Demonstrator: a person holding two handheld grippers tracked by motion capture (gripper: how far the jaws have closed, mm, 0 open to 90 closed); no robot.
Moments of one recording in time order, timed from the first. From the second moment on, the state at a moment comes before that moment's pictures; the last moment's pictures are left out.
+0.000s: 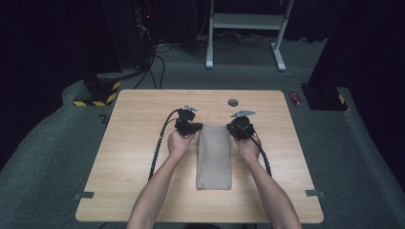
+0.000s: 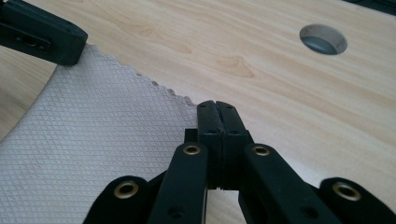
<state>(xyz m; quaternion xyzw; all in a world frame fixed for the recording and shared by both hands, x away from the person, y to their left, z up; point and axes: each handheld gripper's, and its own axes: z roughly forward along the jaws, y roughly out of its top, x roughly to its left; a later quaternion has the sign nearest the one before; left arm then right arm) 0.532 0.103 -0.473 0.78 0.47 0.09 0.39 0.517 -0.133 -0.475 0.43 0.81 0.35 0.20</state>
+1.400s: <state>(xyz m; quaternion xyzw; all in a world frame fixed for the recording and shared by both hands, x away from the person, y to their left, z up) 0.495 0.106 -0.479 0.82 0.43 0.07 0.38 0.477 -0.140 -0.489 0.38 0.83 0.36 0.17</state>
